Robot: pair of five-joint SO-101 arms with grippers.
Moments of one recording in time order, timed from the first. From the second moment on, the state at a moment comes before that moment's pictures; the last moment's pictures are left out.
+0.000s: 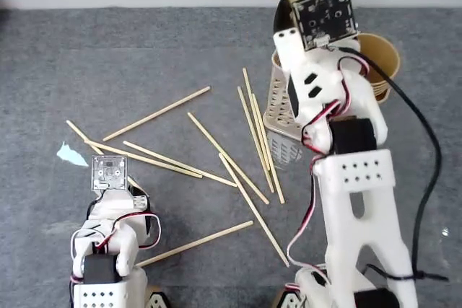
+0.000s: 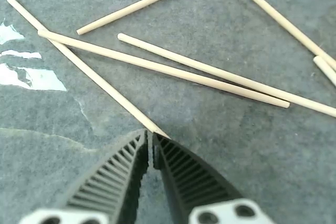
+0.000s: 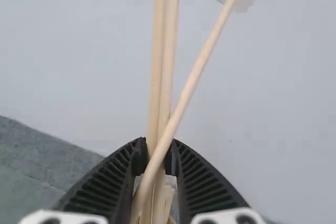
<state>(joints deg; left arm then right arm) -6.7 -101.8 97.1 65.1 7.2 -10.5 -25.7 15.3 21.6 16.0</state>
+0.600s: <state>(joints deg) -6.7 -101.8 97.1 65.1 7.2 -5.7 -14.2 34.0 -9.1 15.3</state>
